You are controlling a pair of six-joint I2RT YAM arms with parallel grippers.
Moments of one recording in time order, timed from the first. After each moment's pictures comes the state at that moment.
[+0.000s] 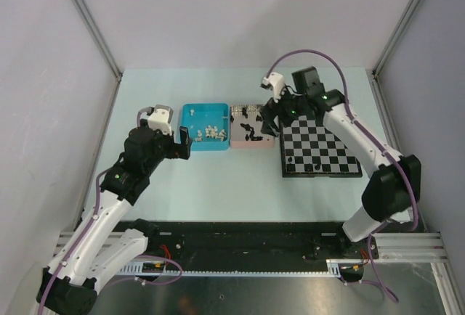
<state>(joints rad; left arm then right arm) -0.39 0.77 0.76 -0.36 -0.10 -0.09 0.40 1.56 1.42 -0.64 -0.51 -0.36</state>
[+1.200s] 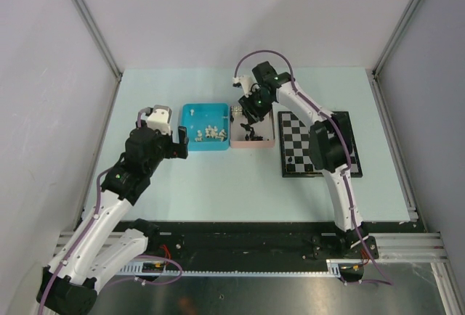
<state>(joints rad) -0.39 0.77 0.75 -0.36 -0.18 -0.07 0.48 2.31 2.13 -0.89 -0.31 -0.33</state>
